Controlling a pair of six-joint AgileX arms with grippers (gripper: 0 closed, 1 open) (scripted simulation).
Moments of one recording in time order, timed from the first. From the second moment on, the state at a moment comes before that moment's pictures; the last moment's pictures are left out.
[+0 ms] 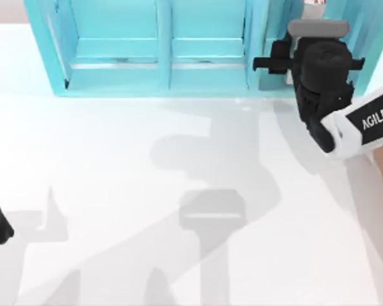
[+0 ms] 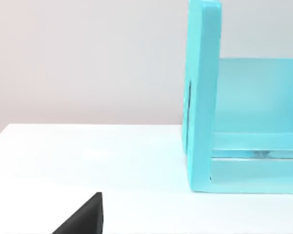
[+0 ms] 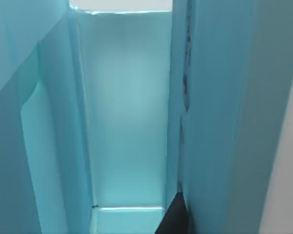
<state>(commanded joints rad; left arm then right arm) 0.00 0.00 0.00 0.00 0.00 0.00 0.34 2.37 1.27 0.98 0.40 0.06</state>
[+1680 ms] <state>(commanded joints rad) 0.00 0.00 0.00 0.00 0.00 0.00 0.60 1.31 0.82 0.35 0.65 0.10</state>
